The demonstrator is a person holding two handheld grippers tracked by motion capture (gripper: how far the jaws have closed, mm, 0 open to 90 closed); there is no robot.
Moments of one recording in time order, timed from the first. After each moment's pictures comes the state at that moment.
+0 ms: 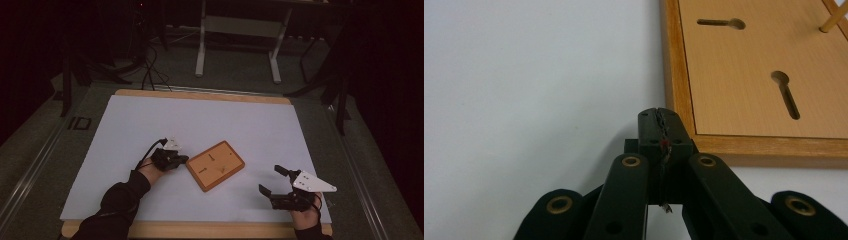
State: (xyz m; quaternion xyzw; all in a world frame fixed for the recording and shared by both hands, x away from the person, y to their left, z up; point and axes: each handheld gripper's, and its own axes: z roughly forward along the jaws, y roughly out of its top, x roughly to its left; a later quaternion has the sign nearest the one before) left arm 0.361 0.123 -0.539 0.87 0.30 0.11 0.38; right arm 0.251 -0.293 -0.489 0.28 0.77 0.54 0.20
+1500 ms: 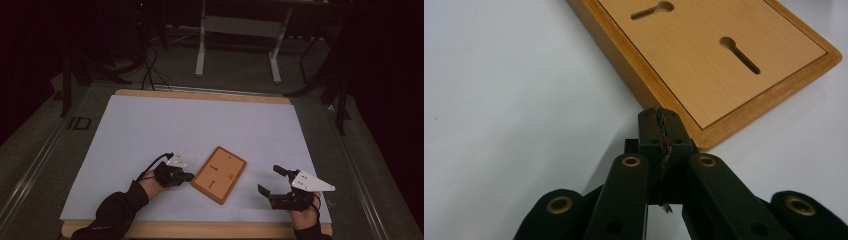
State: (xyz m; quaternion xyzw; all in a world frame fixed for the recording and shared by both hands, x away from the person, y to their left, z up) left arm 0.319 0.107 -0.537 0.89 0.23 0.05 0.38; right arm 0.253 -0.291 -0.490 0.28 0.77 0.54 0.20
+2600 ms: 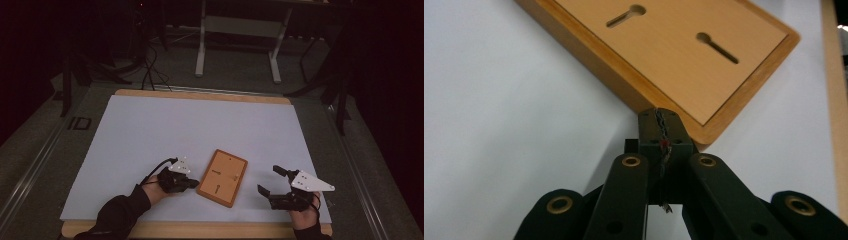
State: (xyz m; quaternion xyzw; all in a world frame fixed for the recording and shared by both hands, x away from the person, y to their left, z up) left arm 0.304 0.095 -0.537 0.89 0.20 0.02 0.40; right arm 0.252 -0.291 -0.490 0.28 0.77 0.54 0.20
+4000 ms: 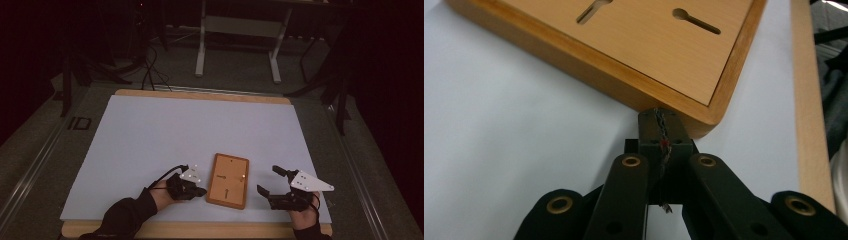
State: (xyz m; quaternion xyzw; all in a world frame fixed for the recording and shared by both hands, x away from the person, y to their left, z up) left arm 0.290 0.062 -0.539 0.91 0.16 0.00 0.38; right arm 0.252 -0.289 -0.490 0.28 0.77 0.54 0.20
